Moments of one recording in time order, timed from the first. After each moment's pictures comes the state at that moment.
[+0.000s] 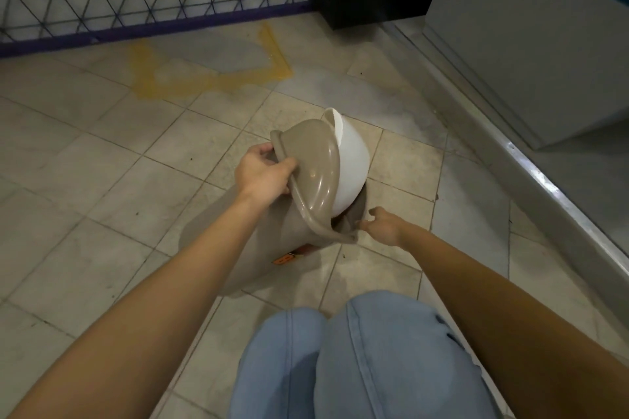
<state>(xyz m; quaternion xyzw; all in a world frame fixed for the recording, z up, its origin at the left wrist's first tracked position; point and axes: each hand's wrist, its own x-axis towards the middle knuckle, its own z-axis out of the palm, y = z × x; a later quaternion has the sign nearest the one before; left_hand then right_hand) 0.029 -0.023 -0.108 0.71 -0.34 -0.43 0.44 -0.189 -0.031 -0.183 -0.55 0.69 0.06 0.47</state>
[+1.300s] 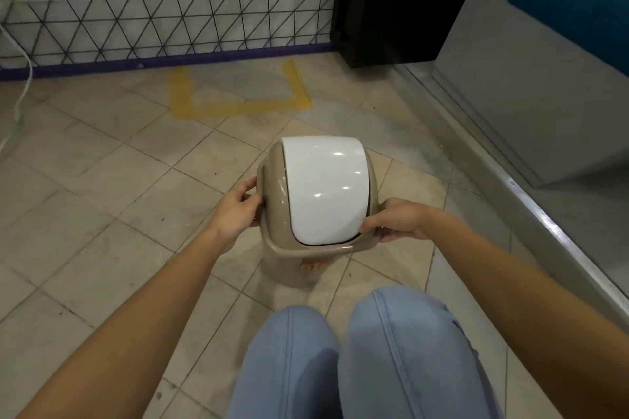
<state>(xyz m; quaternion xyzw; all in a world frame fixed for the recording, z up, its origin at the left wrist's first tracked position) 0.098 0.027 -0.121 0.66 -0.36 -0.50 0.44 -0.174 -0.036 -0.086 -0.55 0.63 0.03 0.55</state>
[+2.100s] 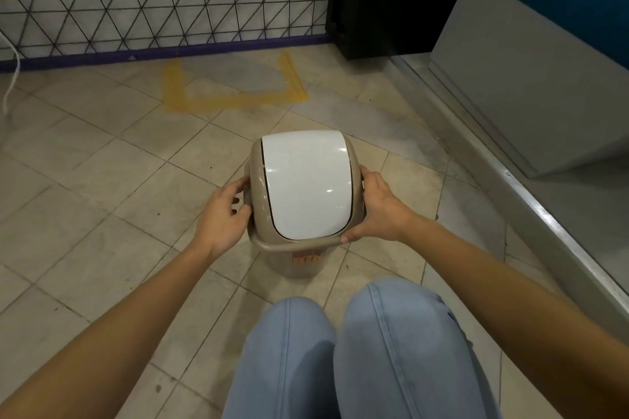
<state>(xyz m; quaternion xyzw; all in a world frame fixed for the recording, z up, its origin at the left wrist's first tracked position) 0.110 0.052 -0.134 0.70 -0.54 -0.30 0.36 -0.157 -0.015 -0.093 -0.78 0.54 -0.05 0.30</state>
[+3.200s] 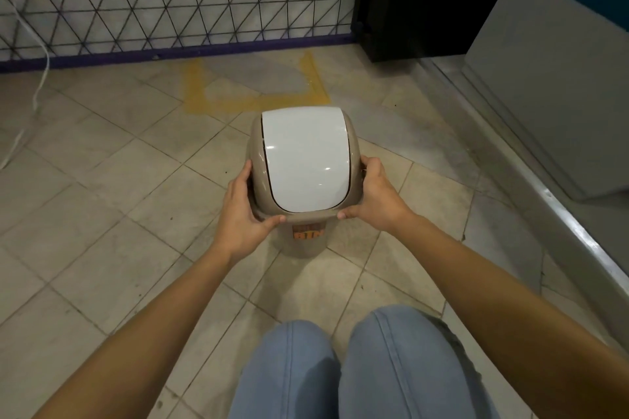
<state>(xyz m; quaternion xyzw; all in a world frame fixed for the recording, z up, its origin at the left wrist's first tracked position) 0.108 0.018 -0.141 0.67 -0.54 -0.29 0.42 -0.117 -0.080 -0.118 -0.74 0.53 -0.18 0.37</state>
